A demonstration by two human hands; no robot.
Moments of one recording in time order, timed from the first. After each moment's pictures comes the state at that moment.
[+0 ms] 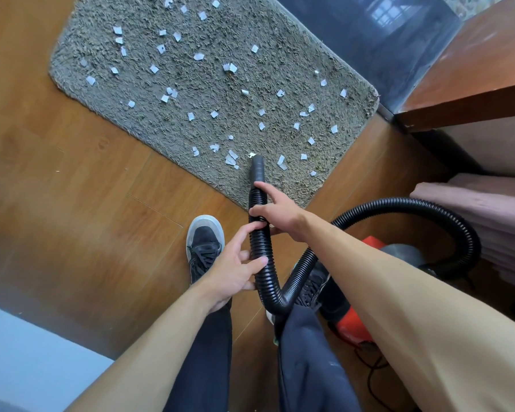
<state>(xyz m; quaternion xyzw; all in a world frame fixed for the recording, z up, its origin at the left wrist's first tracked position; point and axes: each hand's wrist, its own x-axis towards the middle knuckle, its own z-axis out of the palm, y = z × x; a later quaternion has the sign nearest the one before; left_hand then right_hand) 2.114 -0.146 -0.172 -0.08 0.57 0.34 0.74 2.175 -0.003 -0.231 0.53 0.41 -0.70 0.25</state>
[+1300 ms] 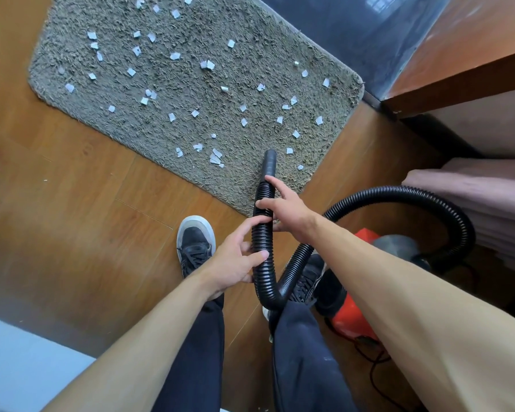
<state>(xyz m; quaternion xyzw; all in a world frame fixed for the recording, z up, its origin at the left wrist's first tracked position) 2.135 -0.113 -0.179 0.01 0.59 0.28 0.76 2.221 0.014 -0.238 0.59 0.32 -0.72 0.16</state>
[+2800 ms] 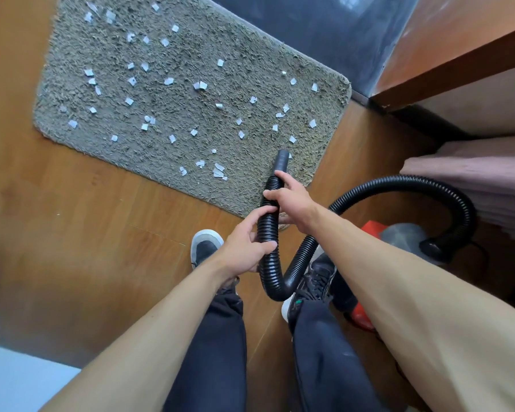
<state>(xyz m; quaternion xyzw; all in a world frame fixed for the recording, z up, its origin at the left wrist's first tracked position) 2.101 -0.086 -0.170 0.07 0.61 0.23 0.75 2.196 0.023 -0.227 0.66 0.29 -0.69 0.08</state>
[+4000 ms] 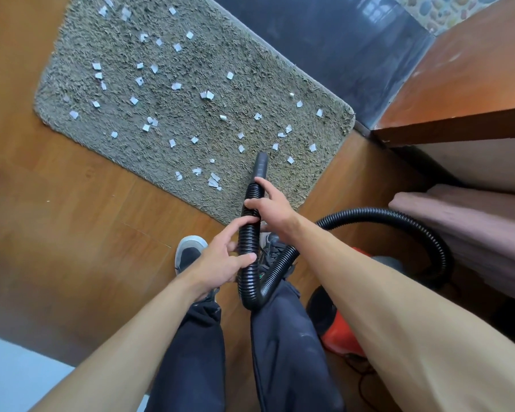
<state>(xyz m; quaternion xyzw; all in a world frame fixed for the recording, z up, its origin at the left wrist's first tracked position) 2.090 -0.068 -0.167 0.01 0.62 0.28 0.73 2.172 0.056 -0.230 0.60 0.32 -0.72 0.14</state>
